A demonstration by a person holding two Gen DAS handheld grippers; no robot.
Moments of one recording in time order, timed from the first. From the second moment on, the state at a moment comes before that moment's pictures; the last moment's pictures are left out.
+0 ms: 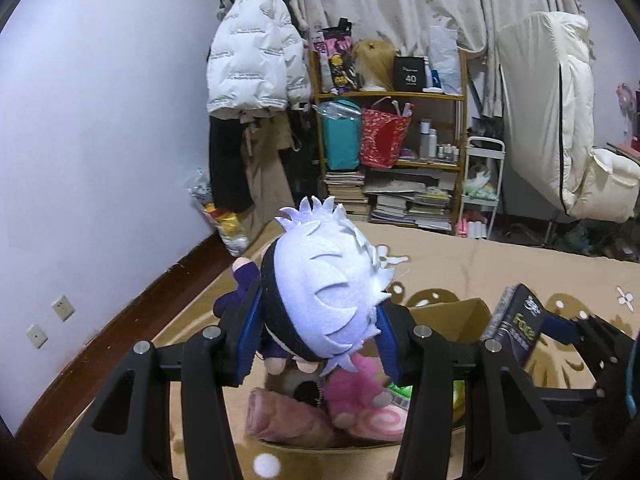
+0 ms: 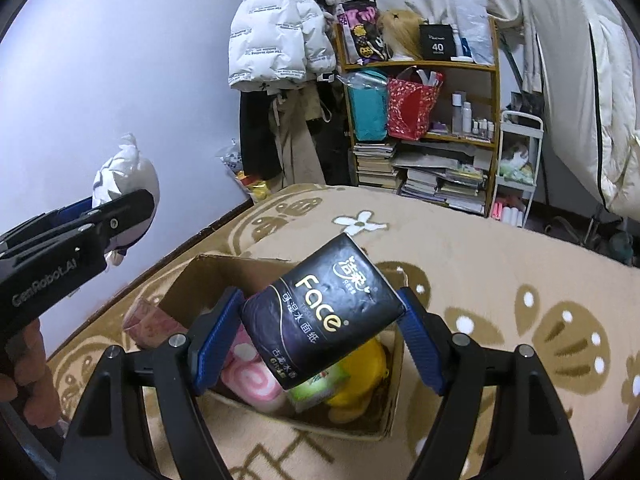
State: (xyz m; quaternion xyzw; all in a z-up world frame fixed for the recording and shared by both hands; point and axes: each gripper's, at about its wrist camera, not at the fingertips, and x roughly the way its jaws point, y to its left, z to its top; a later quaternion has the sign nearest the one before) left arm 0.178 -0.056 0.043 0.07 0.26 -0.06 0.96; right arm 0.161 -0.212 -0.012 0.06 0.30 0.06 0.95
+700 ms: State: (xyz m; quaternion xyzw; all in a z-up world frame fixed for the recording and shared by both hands) left arm 0.188 -0.026 0.014 0.04 0.31 -0.01 0.95; right arm 0.174 -0.217 -0.040 0.06 0.32 0.07 0.94
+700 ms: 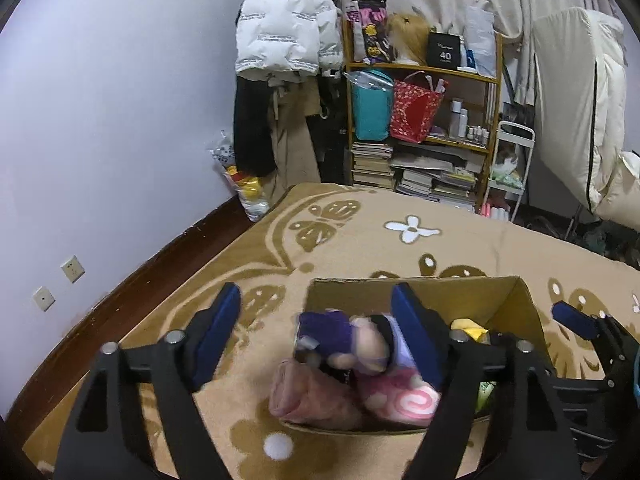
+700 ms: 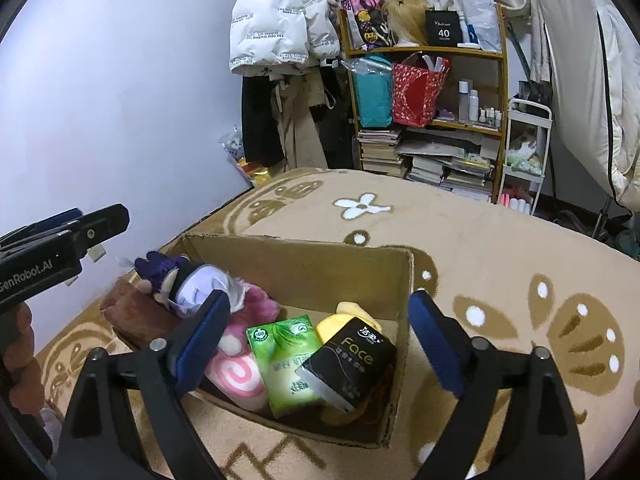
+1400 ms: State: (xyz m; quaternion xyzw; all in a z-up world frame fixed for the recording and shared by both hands) left arm 0.107 0.019 0.071 0.05 0.28 0.02 0.96; right arm 0.112 -0.216 0.023 0.06 0.28 0.04 0.96
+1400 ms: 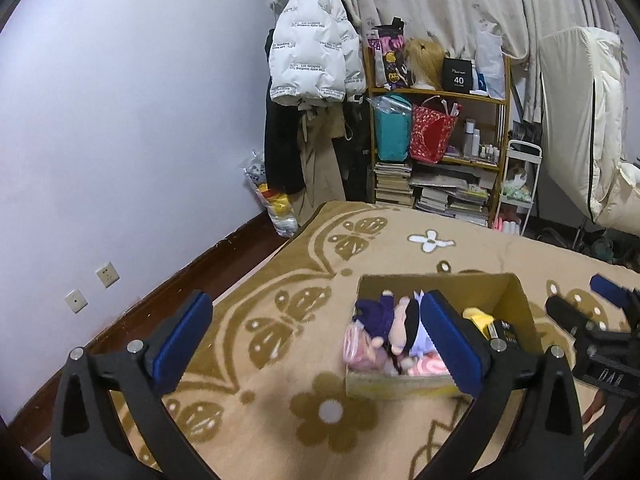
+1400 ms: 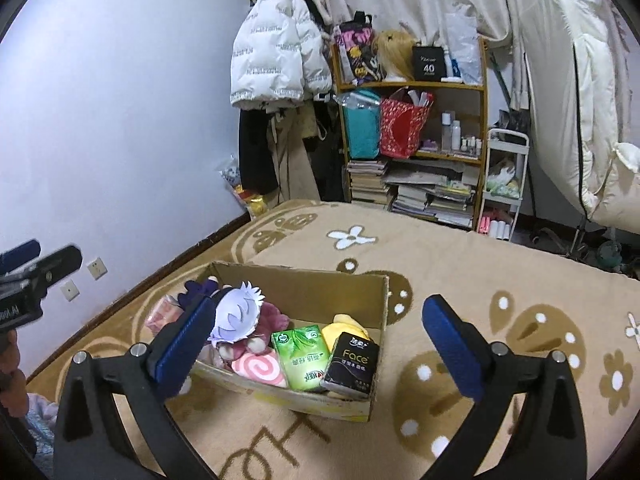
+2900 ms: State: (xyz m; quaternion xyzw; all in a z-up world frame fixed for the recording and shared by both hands) left arm -0.014 0.027 0.049 0.10 0.20 0.04 0.97; right arm 0.005 -0.242 -0.002 0.07 0.25 0.01 0.97
